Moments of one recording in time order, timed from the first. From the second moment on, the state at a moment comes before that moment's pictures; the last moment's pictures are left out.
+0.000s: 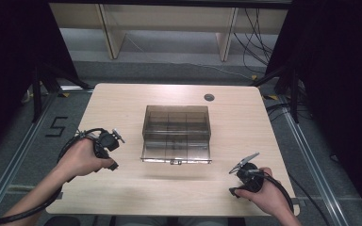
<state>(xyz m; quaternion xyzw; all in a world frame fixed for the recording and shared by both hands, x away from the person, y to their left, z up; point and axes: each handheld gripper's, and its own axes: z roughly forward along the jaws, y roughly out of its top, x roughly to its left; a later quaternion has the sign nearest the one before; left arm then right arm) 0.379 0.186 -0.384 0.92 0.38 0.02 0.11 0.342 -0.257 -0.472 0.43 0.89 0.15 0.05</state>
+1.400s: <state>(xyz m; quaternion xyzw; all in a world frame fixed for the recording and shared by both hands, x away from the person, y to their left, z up) 0.393 0.158 -0.359 0.93 0.35 0.04 0.13 0.341 -0.255 -0.471 0.44 0.88 0.15 0.04</state>
